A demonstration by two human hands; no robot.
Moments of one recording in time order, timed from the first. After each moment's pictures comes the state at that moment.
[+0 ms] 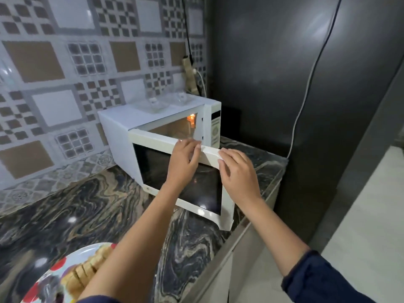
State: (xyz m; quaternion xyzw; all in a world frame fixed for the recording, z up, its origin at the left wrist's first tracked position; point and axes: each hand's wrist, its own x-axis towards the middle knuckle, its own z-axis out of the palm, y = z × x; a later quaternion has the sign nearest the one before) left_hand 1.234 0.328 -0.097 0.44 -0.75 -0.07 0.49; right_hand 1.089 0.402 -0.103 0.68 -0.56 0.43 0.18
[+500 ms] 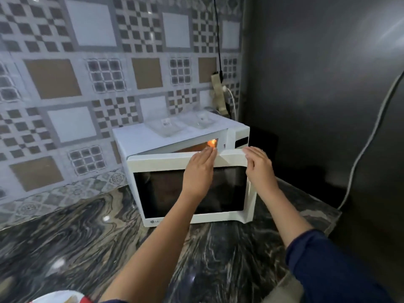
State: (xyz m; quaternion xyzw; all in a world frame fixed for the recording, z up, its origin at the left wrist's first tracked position) left_hand 1.189 0.164 -0.109 0.52 -0.76 0.19 0.35; right_hand 1.011 0.160 -0.100 0.70 -0.53 0.49 0.01
